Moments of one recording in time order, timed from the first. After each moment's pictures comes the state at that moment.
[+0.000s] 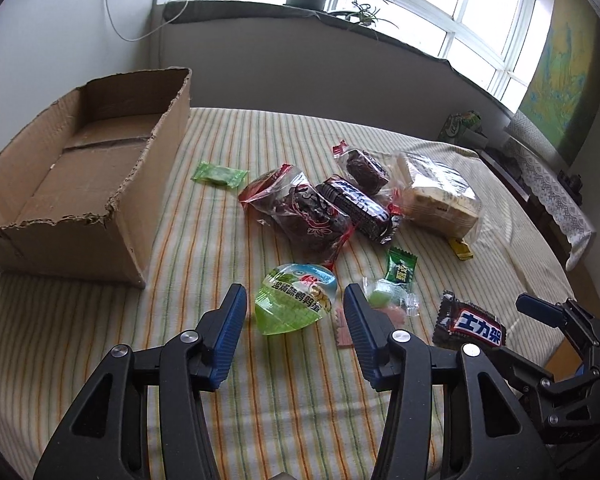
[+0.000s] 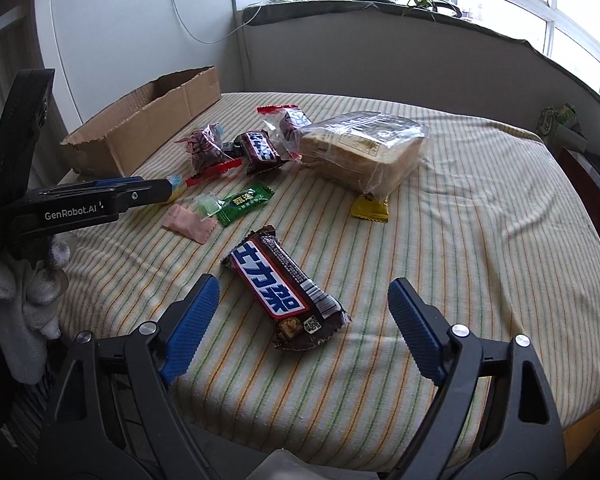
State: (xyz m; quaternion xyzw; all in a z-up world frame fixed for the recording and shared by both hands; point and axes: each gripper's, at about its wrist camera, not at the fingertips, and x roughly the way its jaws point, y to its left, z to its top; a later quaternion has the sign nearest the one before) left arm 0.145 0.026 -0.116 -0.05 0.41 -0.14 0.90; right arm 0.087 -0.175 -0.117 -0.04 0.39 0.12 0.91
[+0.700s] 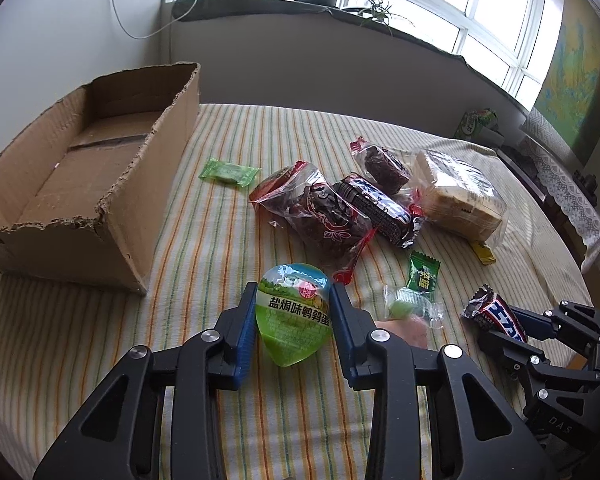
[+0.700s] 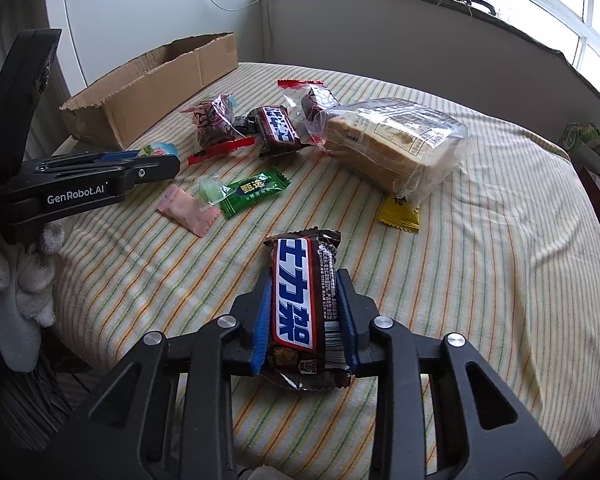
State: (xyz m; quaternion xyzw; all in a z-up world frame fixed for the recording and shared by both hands) left arm 0.154 0.022 -0.123 -0.04 0.41 -0.12 0.90; right arm 0.113 -0.160 -0.131 -0.08 0.43 0.15 0.89
